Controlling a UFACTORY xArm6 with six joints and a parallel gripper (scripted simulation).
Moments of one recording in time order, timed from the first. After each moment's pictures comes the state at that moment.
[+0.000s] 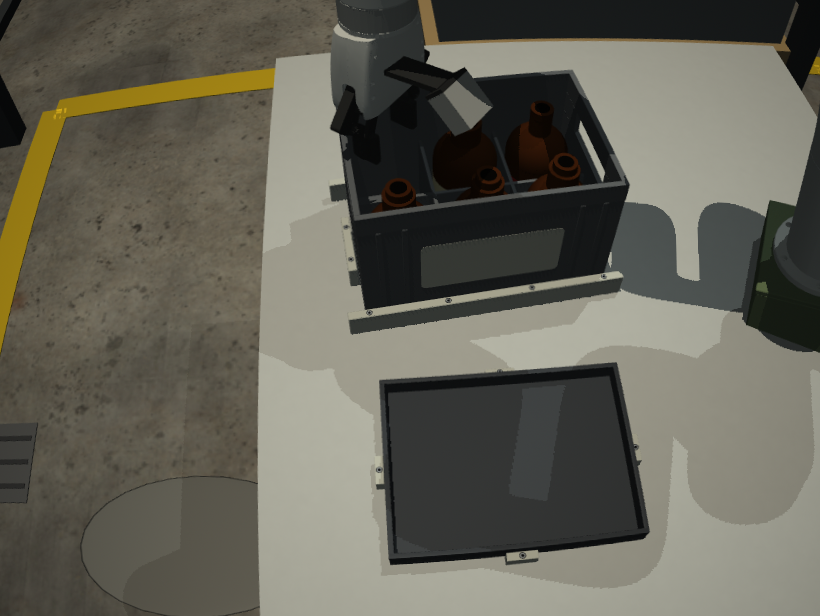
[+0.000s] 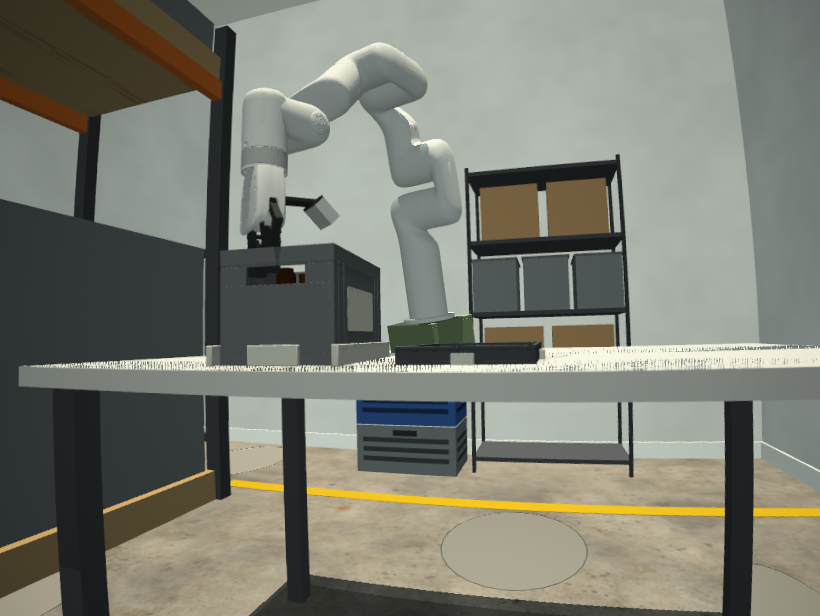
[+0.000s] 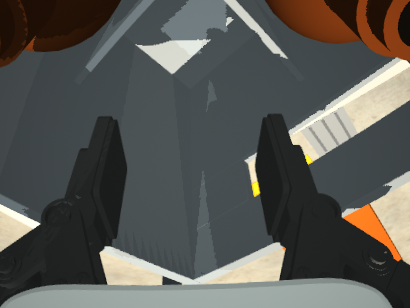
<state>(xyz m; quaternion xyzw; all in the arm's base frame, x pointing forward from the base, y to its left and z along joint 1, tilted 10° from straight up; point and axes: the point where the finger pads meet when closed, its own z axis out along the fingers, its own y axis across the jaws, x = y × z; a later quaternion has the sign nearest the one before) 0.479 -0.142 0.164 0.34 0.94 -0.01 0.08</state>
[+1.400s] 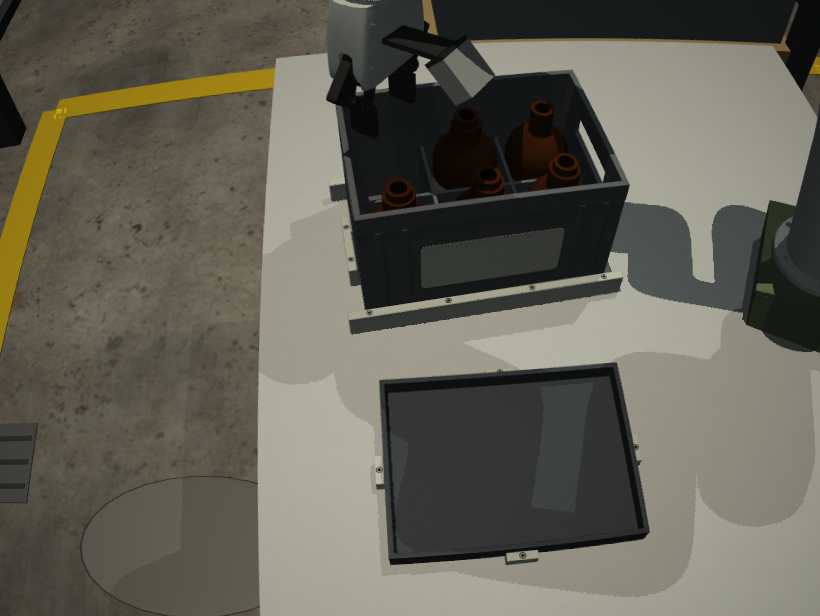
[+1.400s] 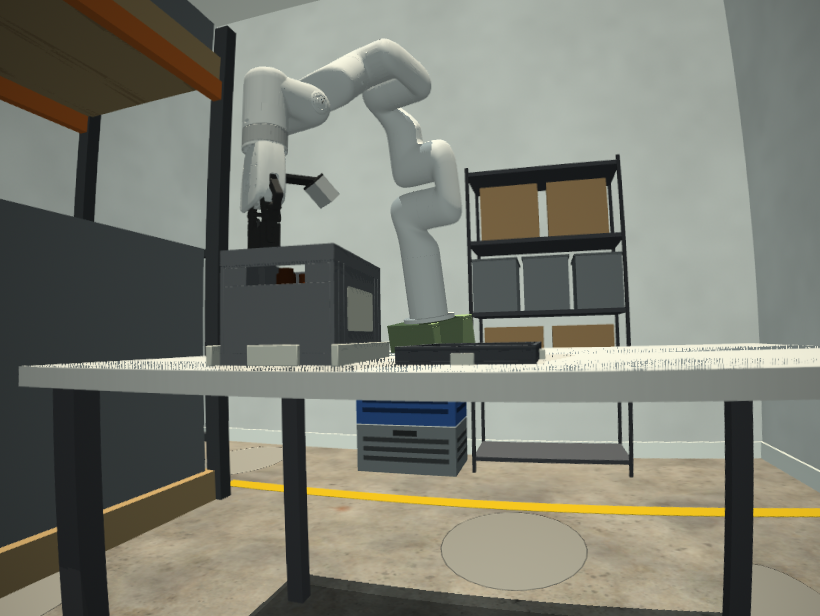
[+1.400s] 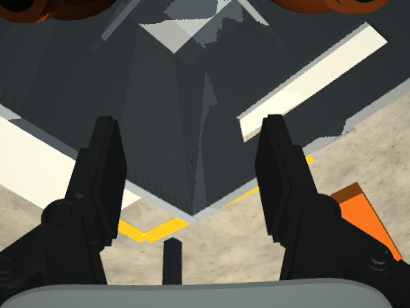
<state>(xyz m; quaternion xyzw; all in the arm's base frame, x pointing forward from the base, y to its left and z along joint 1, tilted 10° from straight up) 0.473 -0.139 0.202 0.34 0.94 -0.01 0.08</state>
